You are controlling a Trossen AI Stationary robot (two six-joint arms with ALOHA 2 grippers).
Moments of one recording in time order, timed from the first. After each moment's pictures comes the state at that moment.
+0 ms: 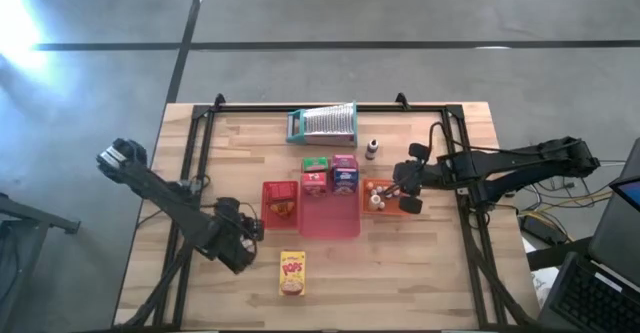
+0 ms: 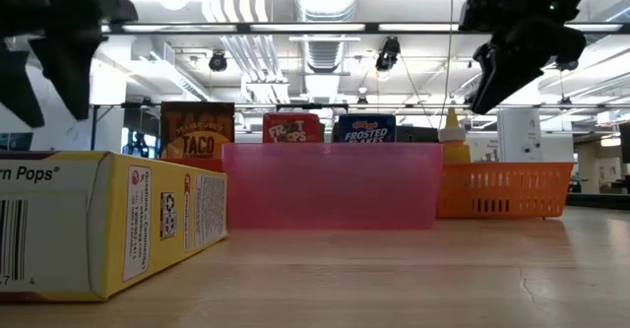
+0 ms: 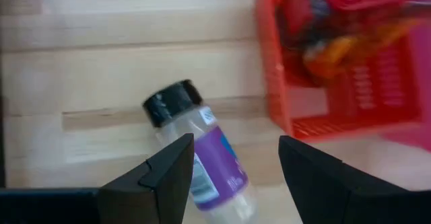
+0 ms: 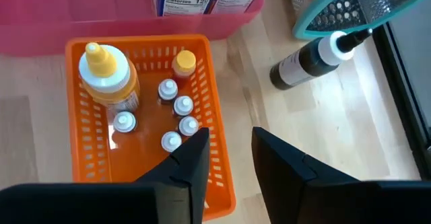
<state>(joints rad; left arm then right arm) -0.66 1.42 1.01 -1.20 -0.42 -2.18 0.08 1.07 0.78 -0.77 0.37 0.17</state>
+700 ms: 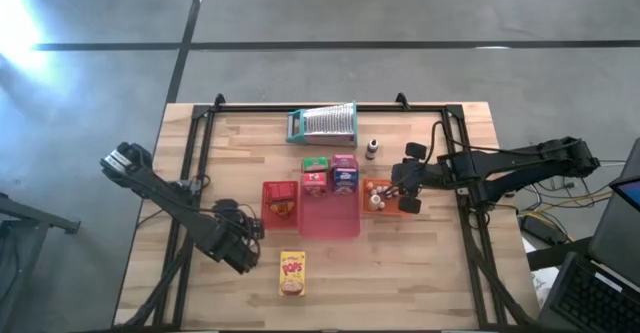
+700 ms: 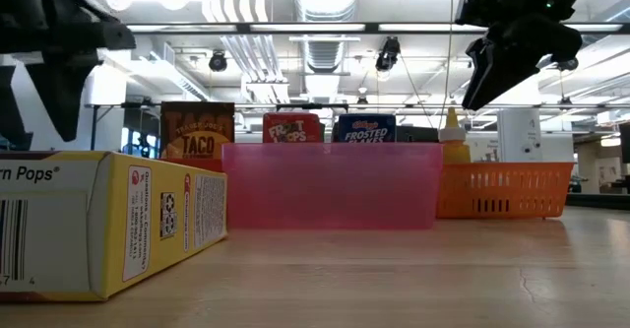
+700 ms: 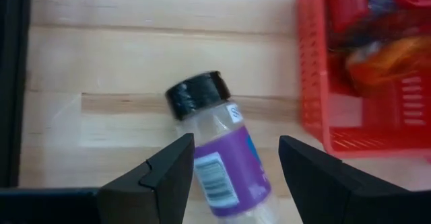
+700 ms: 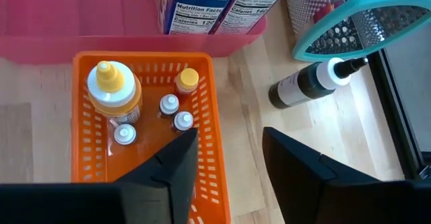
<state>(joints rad) -0.65 1.49 1.00 -1.21 -0.35 -2.28 0.08 1.07 0.78 -0.72 0.37 0.09</state>
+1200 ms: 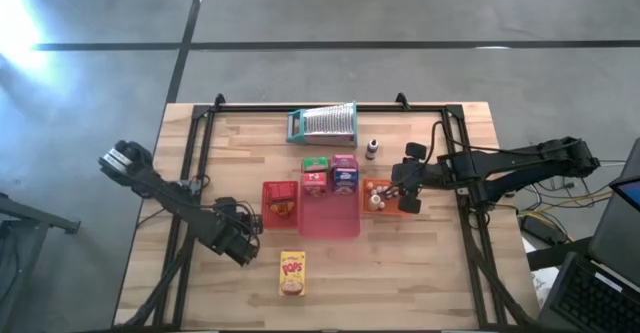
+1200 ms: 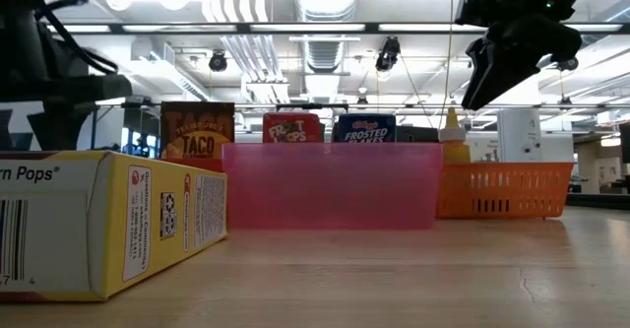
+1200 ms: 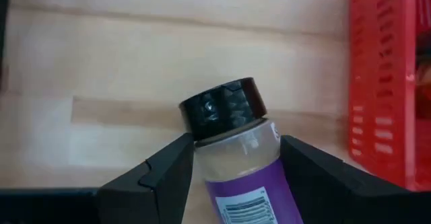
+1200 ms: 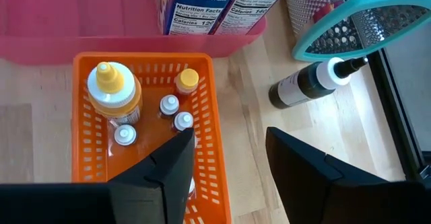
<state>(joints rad) -0.61 1.47 0.82 -1.04 -0.31 -2.29 0.08 1.07 0.78 -0.72 0.37 0.10</state>
